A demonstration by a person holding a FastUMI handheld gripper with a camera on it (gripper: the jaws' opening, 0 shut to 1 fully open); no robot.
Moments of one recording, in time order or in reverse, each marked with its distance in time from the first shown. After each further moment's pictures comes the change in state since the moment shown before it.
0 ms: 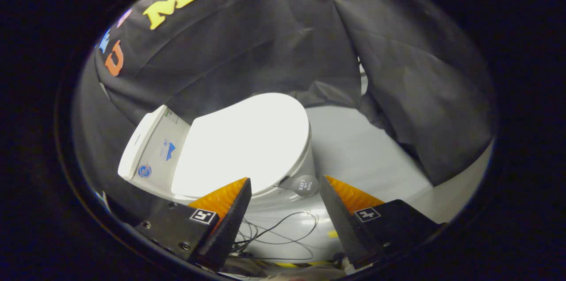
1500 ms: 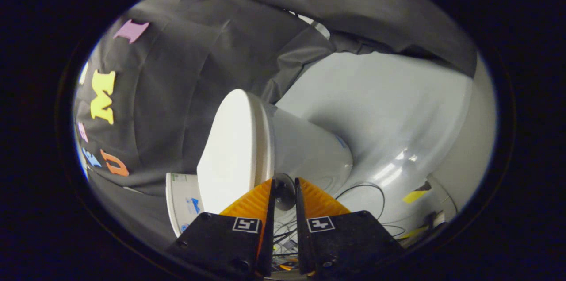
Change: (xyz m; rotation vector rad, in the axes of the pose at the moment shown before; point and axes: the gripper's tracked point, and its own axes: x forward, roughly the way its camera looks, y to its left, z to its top) arm 0.078 -0.043 -0.013 0.625 0.003 0.203
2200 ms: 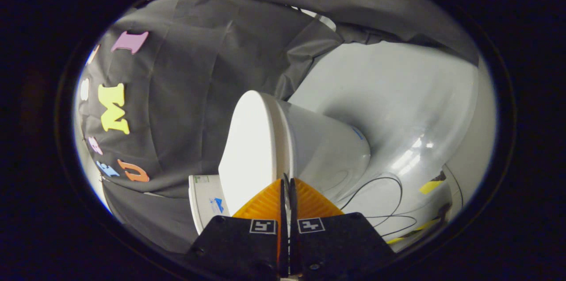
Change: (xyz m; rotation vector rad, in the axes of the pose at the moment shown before) arm -0.014 0.036 0.003 0.028 0.053 0.084
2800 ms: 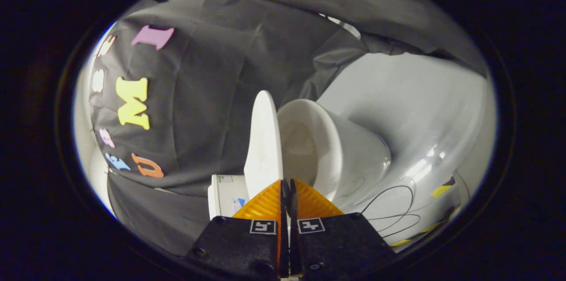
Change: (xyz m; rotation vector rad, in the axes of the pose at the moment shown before) arm -0.026 0.077 -0.008 -0.102 -0.024 0.095
